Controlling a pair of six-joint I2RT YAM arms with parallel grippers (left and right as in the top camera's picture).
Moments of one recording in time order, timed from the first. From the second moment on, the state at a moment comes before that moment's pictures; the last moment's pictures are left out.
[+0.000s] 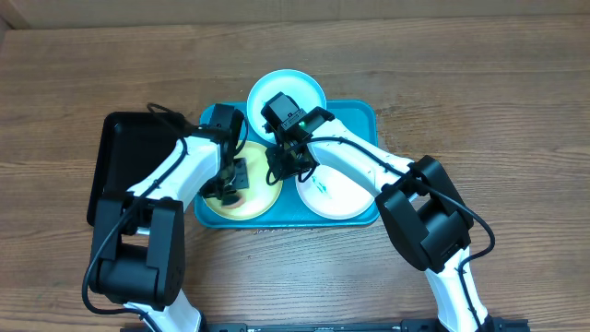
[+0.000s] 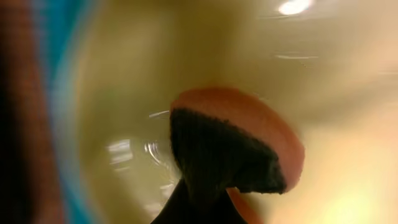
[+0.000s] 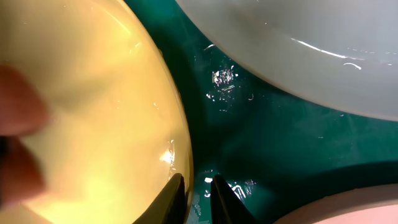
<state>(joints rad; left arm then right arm) -0.19 1.84 1.12 -0.86 -0.14 -0.39 0.70 2.22 1.70 -0.81 -0.17 0.33</state>
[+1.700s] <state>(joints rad) -0.14 1.78 1.27 -0.90 -0.26 -0.47 0.69 2.22 1.70 -0.82 -0.13 0.34</state>
